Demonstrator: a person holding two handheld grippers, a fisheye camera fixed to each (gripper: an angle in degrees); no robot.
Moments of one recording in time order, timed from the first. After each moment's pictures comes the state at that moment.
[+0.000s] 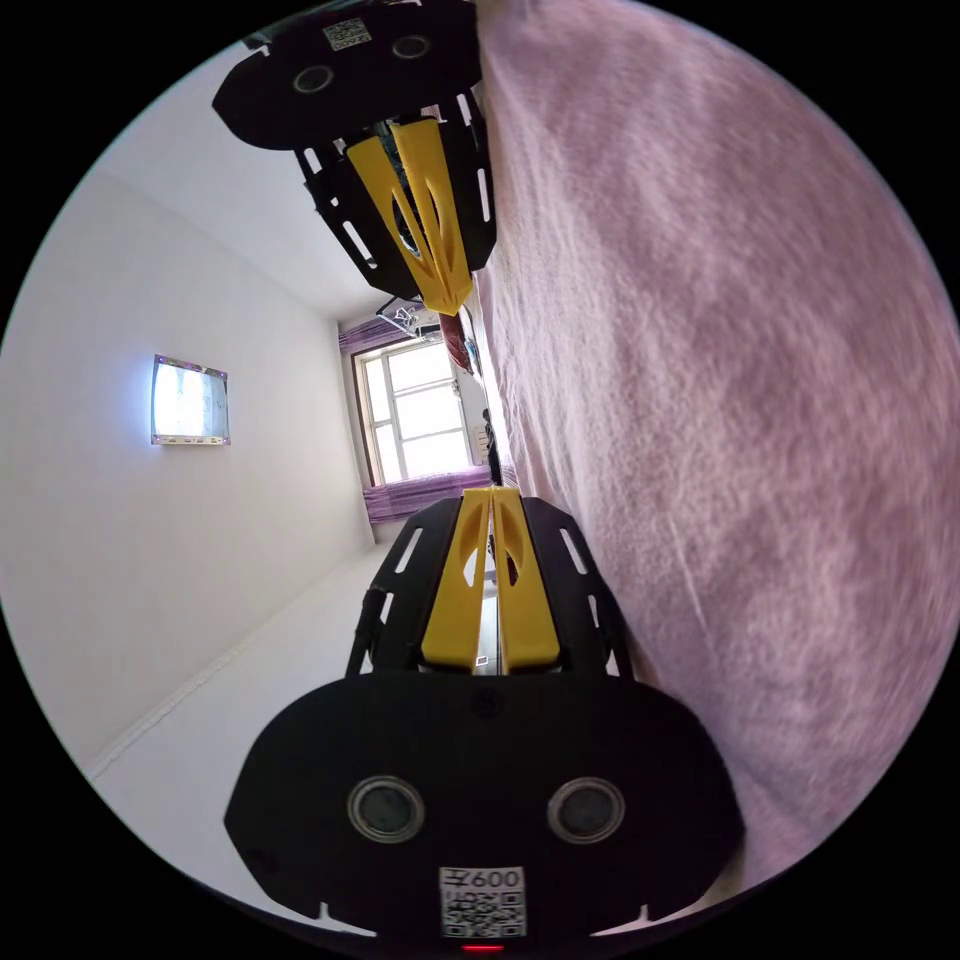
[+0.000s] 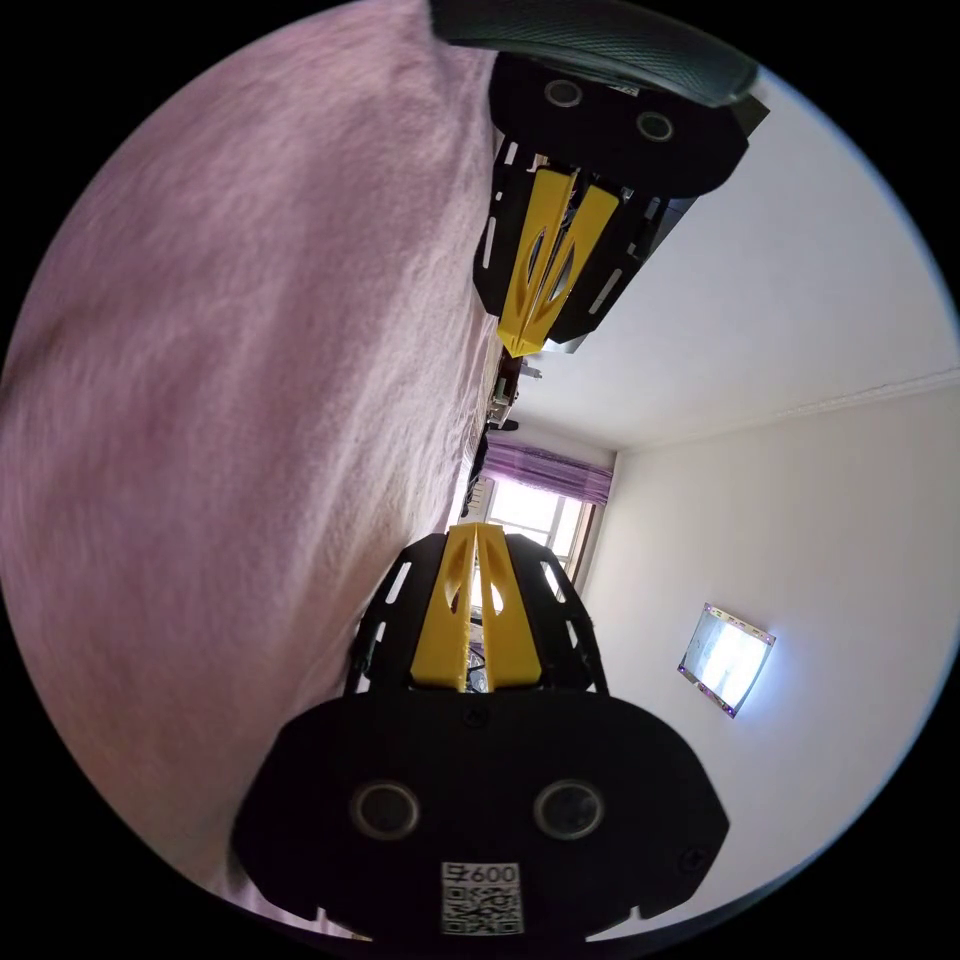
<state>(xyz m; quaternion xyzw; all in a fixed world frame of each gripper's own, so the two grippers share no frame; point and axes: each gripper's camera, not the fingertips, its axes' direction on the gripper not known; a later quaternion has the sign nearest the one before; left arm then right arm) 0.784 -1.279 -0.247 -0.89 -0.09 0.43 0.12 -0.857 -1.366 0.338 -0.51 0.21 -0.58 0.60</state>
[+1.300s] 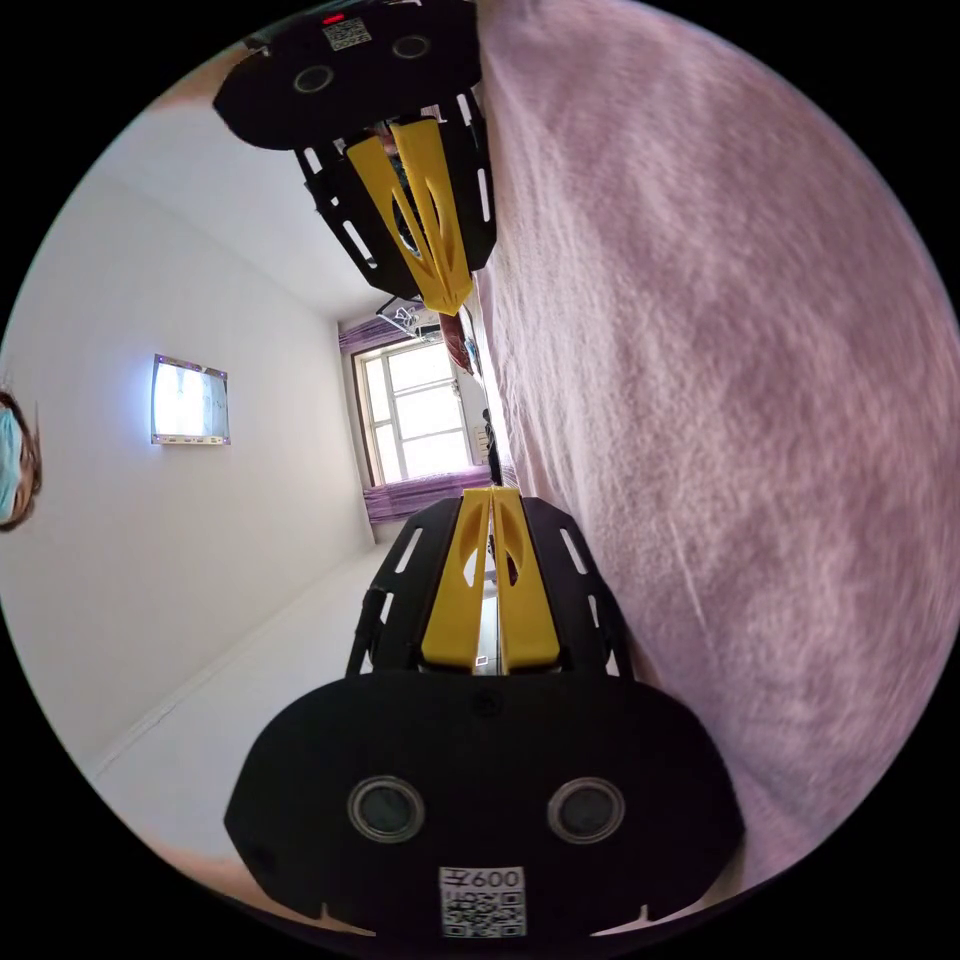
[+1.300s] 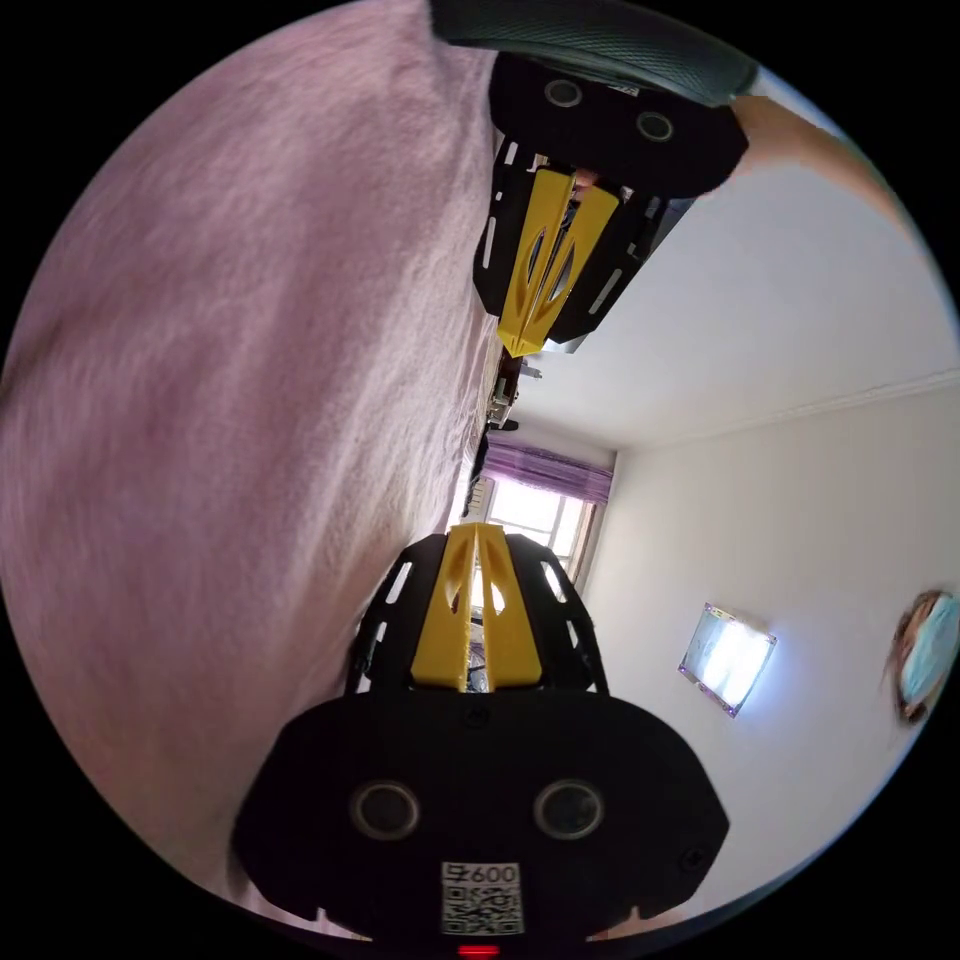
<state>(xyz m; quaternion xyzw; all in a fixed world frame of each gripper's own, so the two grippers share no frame) 0.876 -1.014 -0.269 -0.89 -0.12 0.42 0.13 -0.838 -1.020 0.630 -0.50 0.24 -0.53 0.64</state>
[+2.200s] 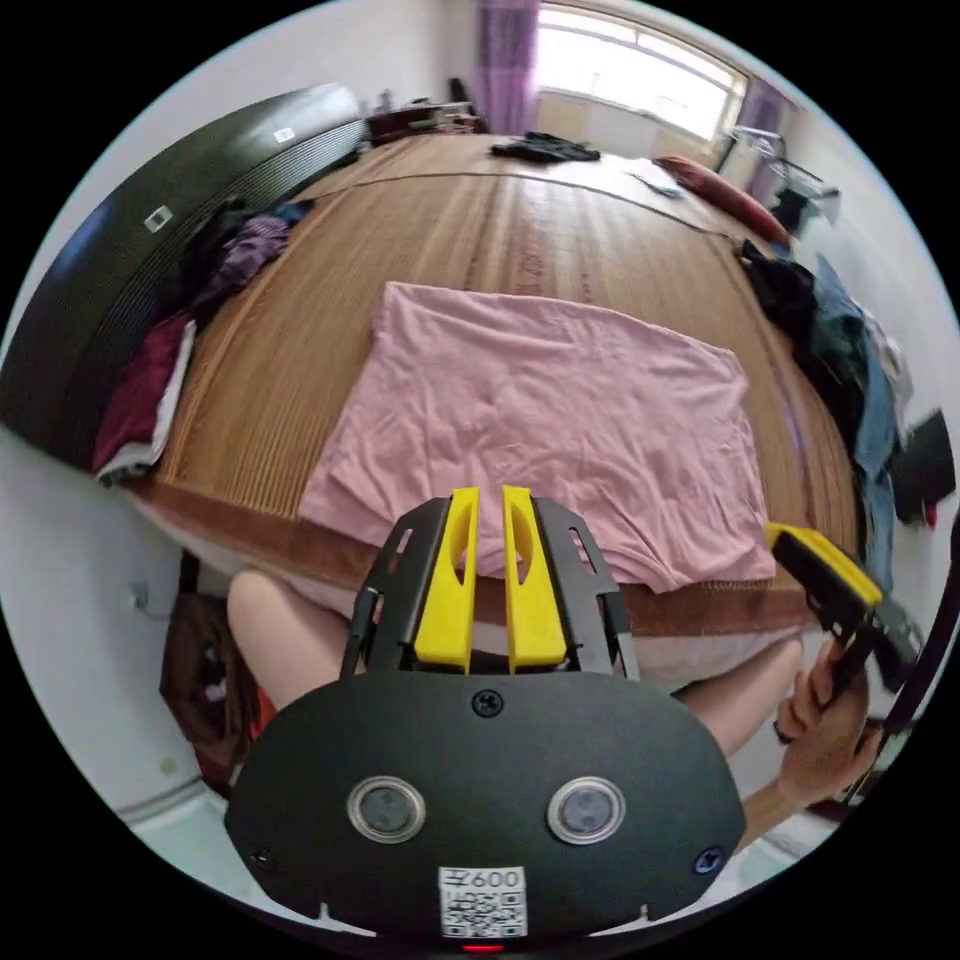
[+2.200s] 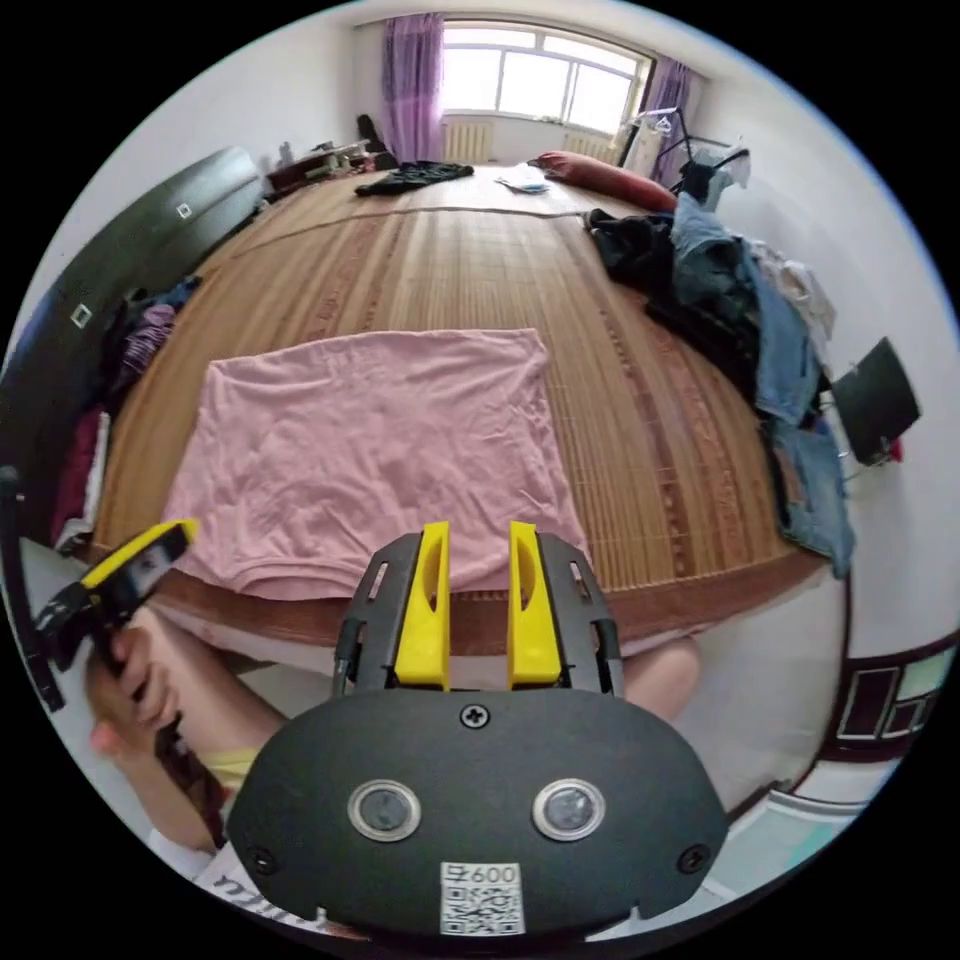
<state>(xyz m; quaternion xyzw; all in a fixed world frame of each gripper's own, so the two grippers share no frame) 0.748 -0.960 -0.111 -0.63 -0.72 -0.28 -0.06 -0.472 -1.035 0.672 -0.66 0.41 0.32 0.54</state>
